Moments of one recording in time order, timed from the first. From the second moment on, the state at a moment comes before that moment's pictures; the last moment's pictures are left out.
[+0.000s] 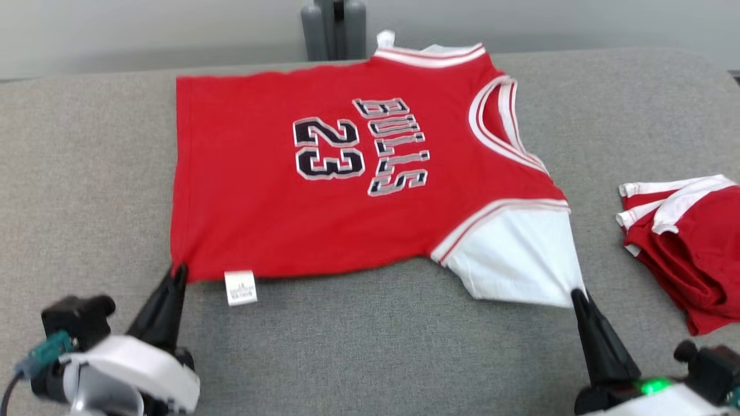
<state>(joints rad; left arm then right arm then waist) -0.05 0.34 -0.18 0.00 -0.61 0.05 0.05 0.08 -0.11 0.16 -0.05 0.60 0.13 -0.15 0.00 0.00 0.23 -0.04</state>
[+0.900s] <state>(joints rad) 0.26 0.43 -0.15 -0.34 -0.71 0.17 0.29 0.29 -0.05 0.02 -0.31 0.54 0.13 0.05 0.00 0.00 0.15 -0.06</state>
